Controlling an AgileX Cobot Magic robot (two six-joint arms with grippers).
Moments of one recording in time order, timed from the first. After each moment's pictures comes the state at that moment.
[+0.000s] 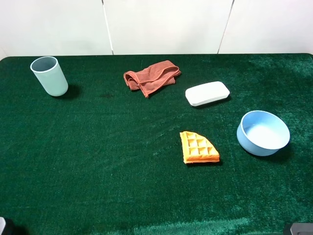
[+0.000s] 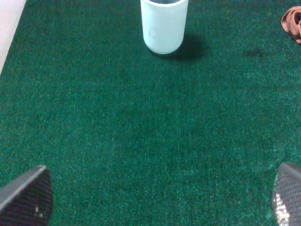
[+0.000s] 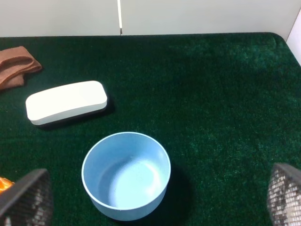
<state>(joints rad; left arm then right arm) 0.07 -0.01 -0.50 -0.02 1.06 0.03 -0.07 -0.01 -0.50 0.09 1.02 -0.05</state>
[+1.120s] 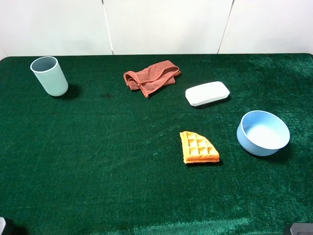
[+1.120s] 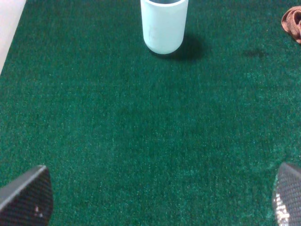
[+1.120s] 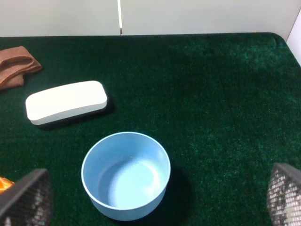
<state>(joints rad) 0.07 -0.01 -0.50 -0.02 1.06 0.03 -0.07 -0.01 -0.50 0.09 1.02 -0.06</state>
